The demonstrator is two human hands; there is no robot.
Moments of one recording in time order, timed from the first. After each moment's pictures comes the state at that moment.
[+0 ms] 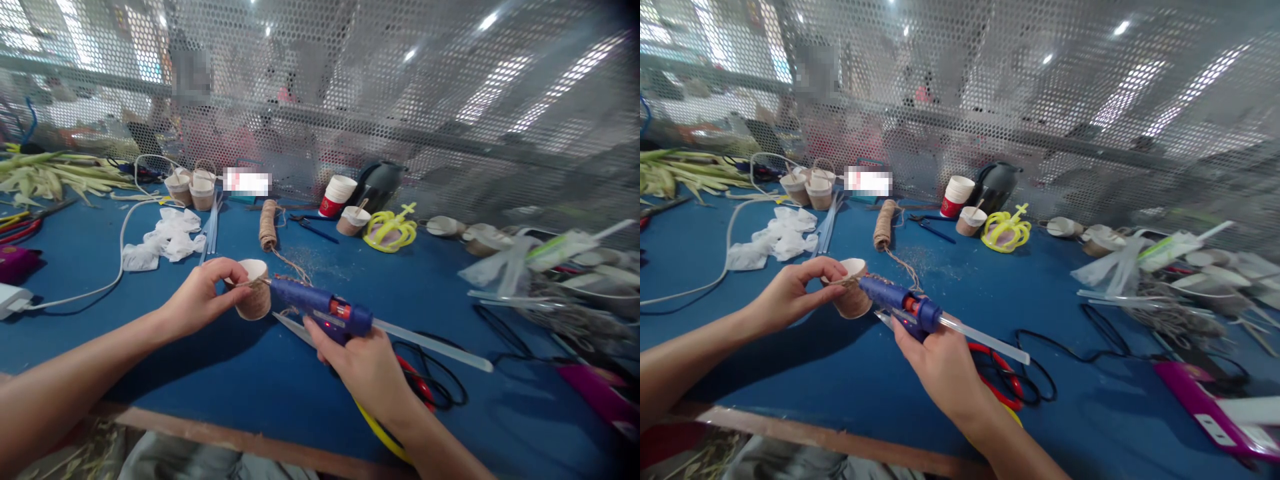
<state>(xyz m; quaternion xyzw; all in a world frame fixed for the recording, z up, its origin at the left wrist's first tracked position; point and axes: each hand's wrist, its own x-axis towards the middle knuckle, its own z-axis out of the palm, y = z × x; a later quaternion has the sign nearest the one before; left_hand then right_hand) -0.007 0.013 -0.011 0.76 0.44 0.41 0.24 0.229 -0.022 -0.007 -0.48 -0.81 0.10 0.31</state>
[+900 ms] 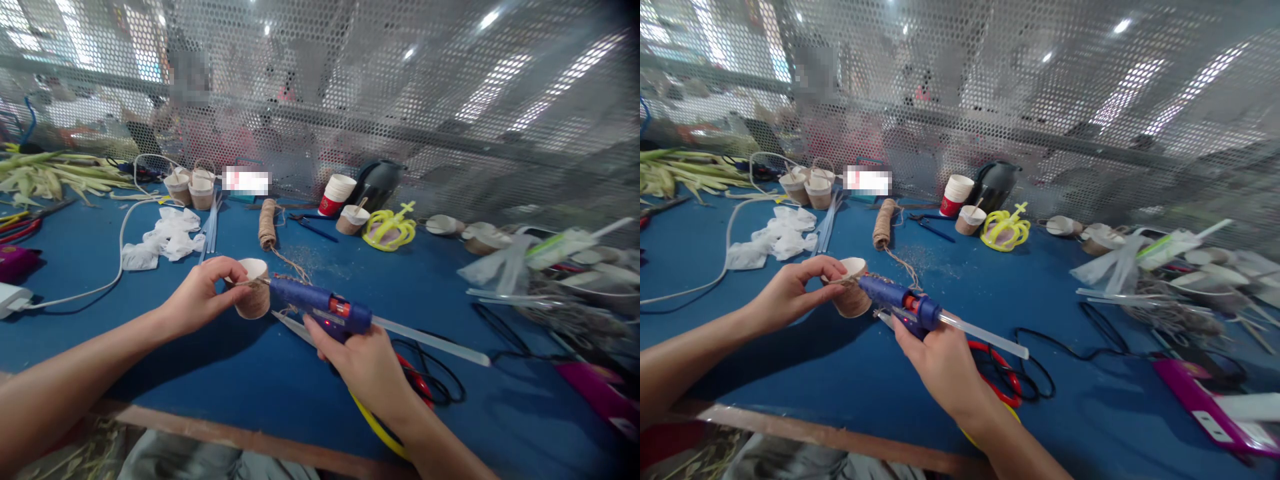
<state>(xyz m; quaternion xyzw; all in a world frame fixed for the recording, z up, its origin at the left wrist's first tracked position) -0.006 0.012 -0.010 0.76 0.44 0.40 0.25 0.229 -0.021 -0.002 -0.49 -0.80 0.13 0.31</state>
